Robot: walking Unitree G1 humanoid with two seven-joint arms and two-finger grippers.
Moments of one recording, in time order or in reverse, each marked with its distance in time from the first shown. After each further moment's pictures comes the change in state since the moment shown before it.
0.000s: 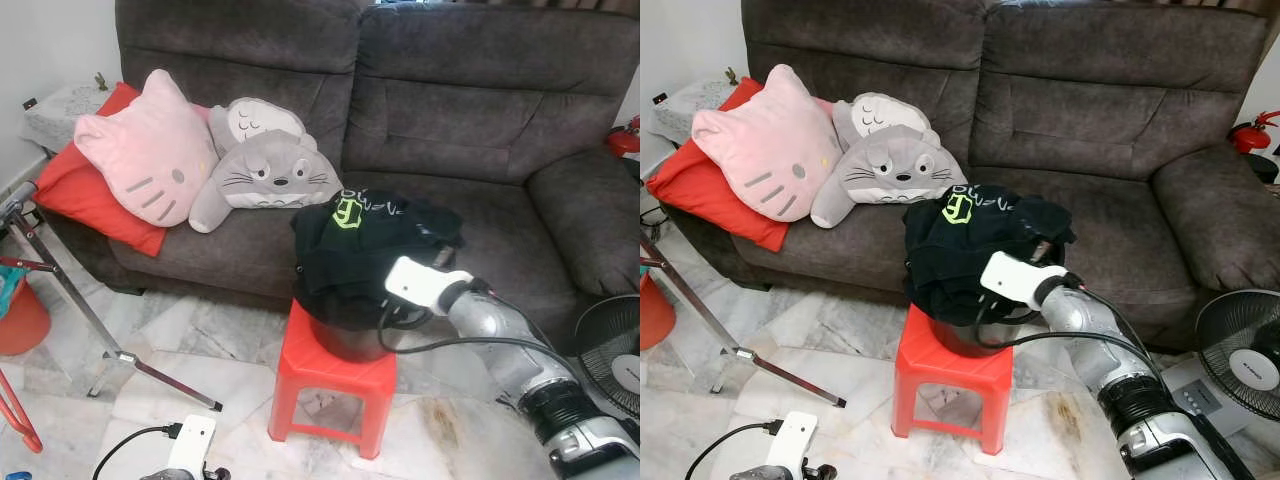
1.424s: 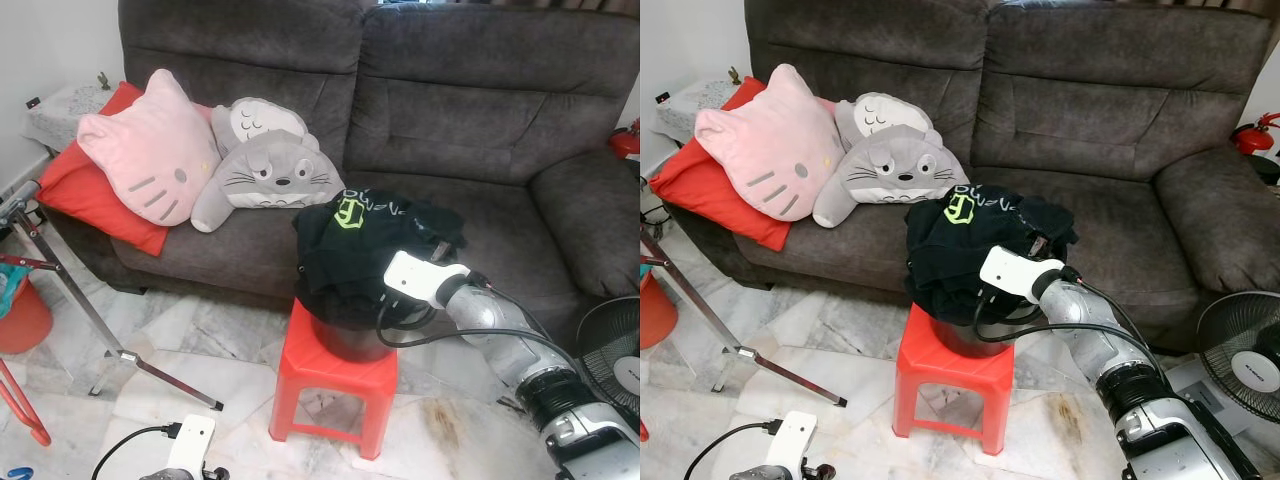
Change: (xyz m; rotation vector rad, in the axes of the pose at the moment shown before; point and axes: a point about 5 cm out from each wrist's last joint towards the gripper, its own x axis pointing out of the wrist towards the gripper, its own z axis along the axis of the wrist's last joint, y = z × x) left arm 0.000 0.001 0.000 0.003 -0.001 0.010; right arm 0.006 -0.007 -0.003 -0.016 0.009 -0.028
